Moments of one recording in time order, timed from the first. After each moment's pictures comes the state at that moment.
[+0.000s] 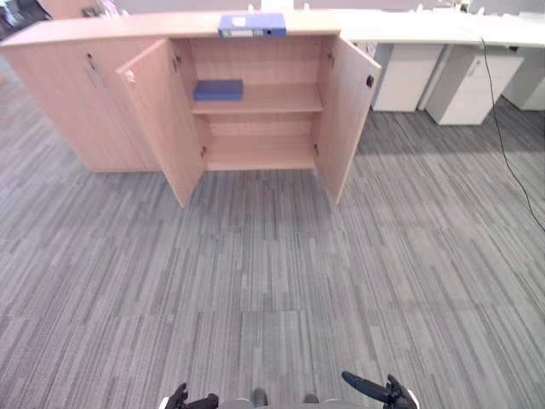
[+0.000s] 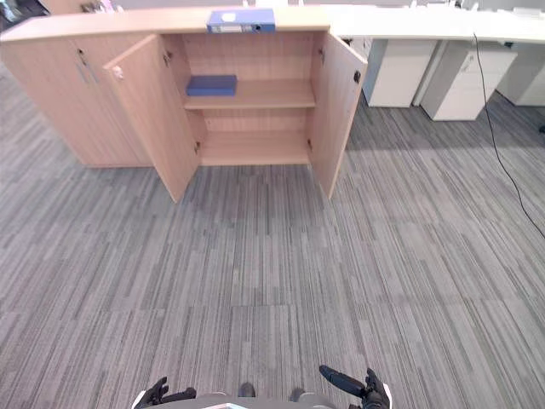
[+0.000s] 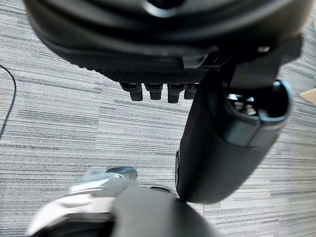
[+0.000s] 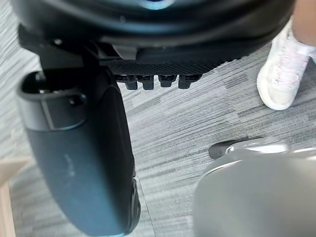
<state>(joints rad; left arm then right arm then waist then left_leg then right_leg) 0.22 0.15 0.05 0.94 -0.10 -0.08 0.09 0.16 -0.10 -0.15 0.96 0.21 -0.06 -0.11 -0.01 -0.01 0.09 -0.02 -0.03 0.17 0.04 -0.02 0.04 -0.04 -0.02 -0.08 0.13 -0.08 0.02</state>
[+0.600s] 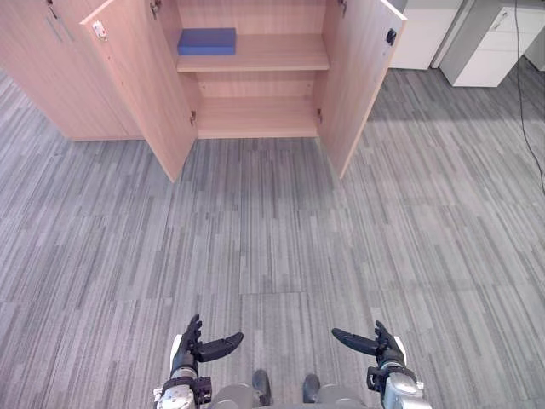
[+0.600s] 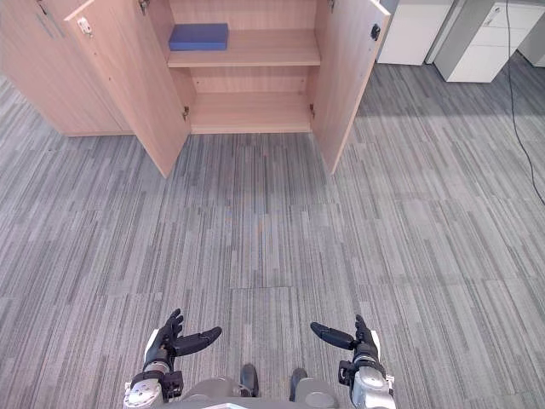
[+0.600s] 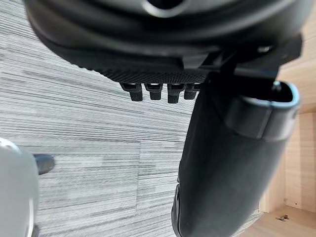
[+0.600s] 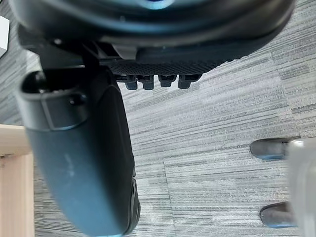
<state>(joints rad) 0.25 0.09 0.04 0.60 -0.10 -0.12 0.09 0.06 -0.09 -0.15 0.87 0.07 -0.07 -0.10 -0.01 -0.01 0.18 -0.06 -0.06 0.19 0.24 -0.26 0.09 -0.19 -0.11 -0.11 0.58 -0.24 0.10</state>
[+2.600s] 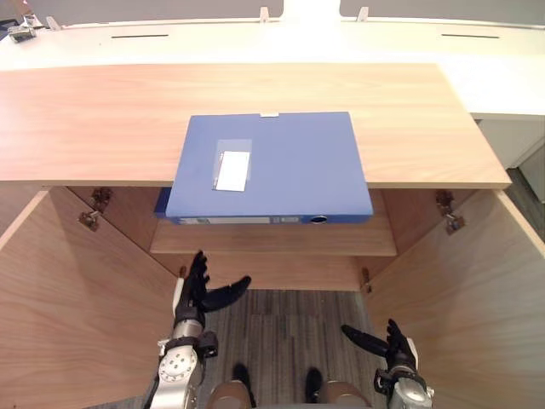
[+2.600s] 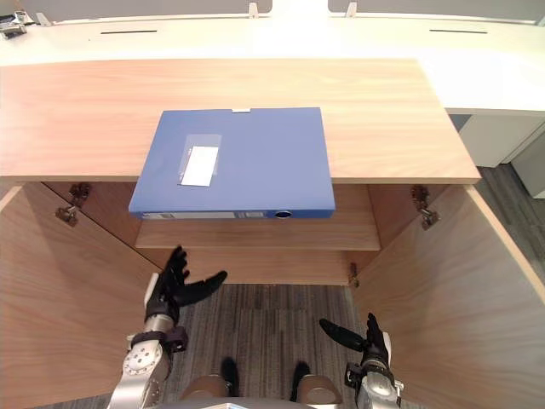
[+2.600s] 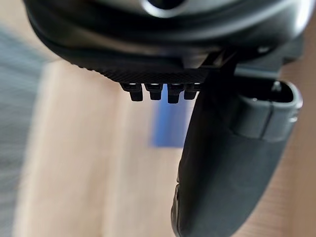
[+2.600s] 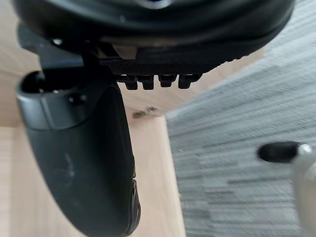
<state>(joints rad) 0.28 0.11 0.02 0.02 -0.04 -0.16 0.11 0.17 -0.07 -0.19 0.74 0.09 -0.08 -0.12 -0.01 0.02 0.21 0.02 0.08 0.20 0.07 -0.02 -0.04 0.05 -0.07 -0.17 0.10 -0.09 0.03</state>
